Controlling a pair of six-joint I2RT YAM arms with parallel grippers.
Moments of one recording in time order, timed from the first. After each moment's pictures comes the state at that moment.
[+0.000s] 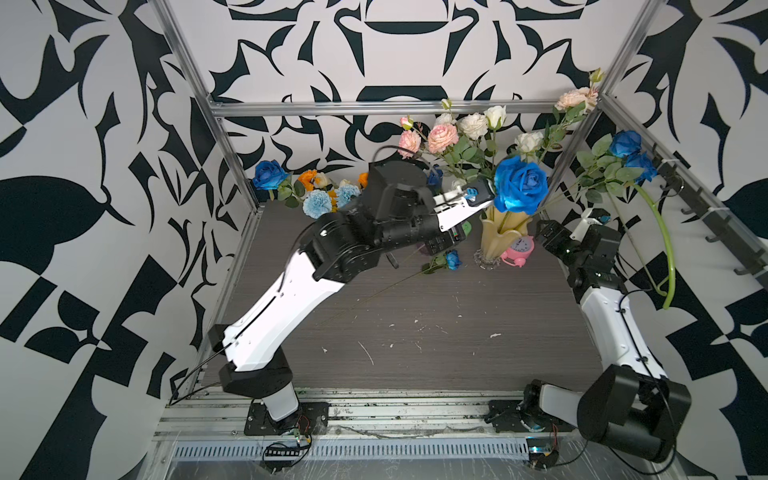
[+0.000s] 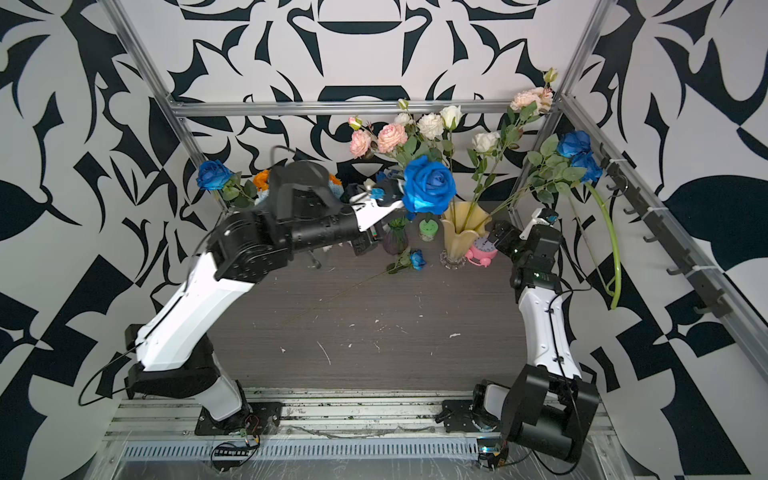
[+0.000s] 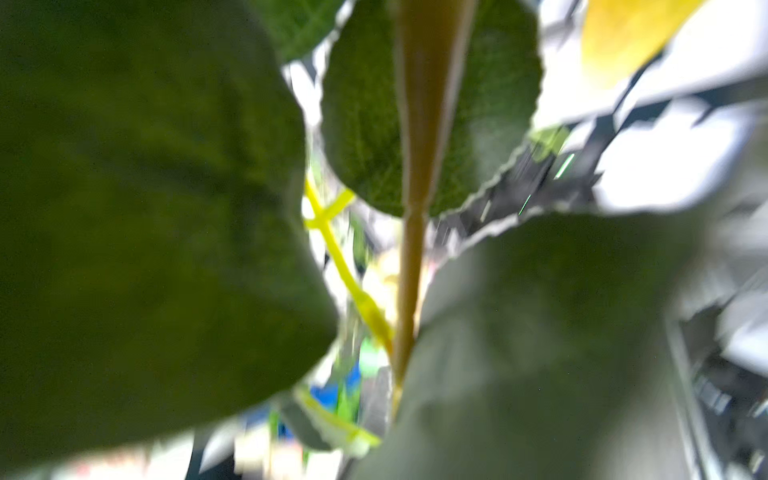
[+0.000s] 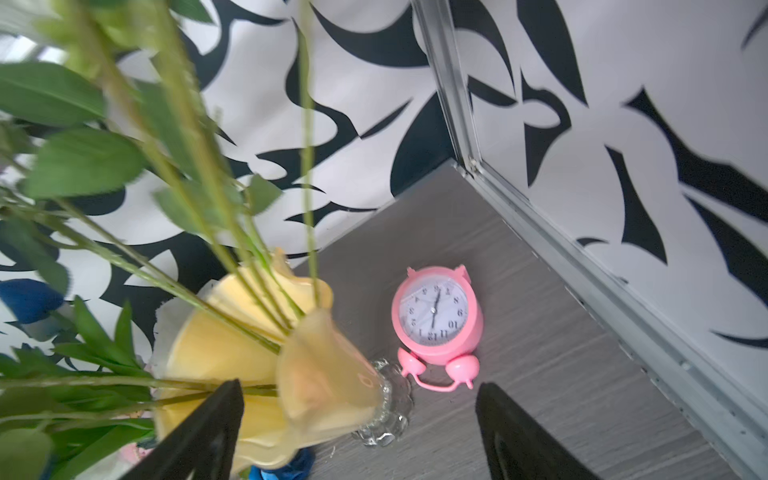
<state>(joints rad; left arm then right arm) -1.05 1.74 2.32 -0.92 -0.02 0.50 -0.34 1.20 0.90 -0.07 -0.25 0.46</state>
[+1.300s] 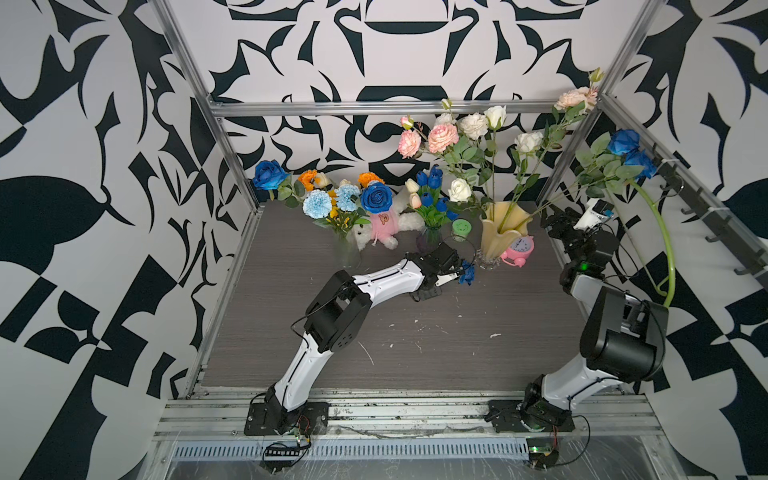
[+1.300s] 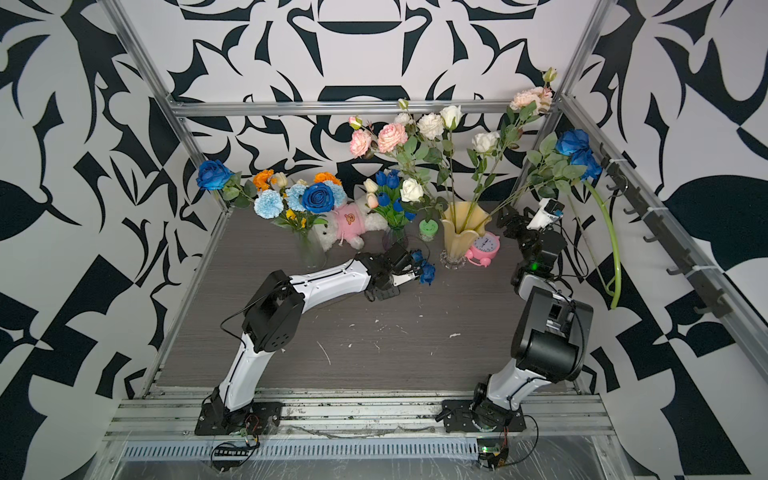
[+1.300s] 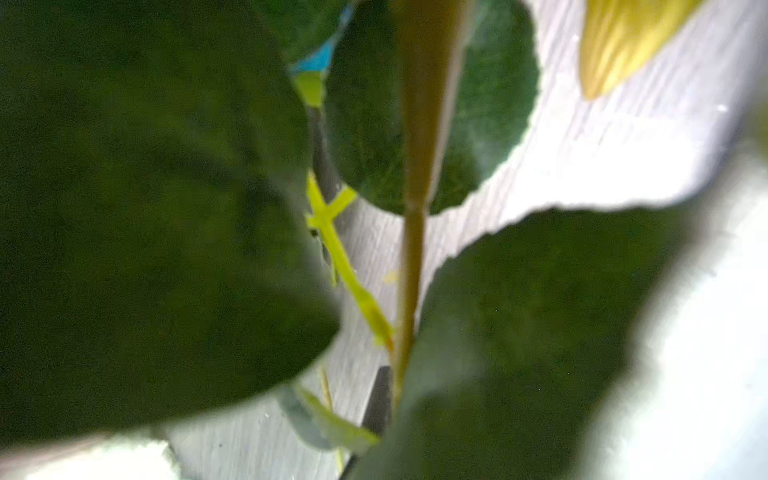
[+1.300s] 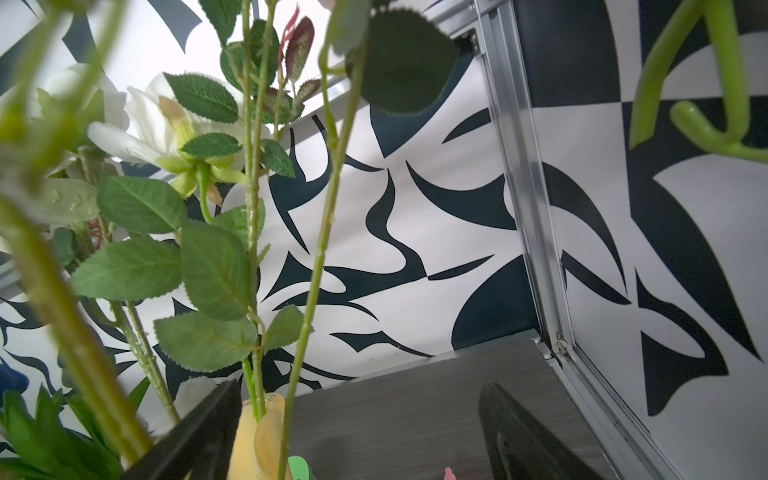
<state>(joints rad) -0.92 2.22 1.76 -0.66 -0.25 0.48 -0.44 1.63 0.87 0.90 -0.52 0.46</state>
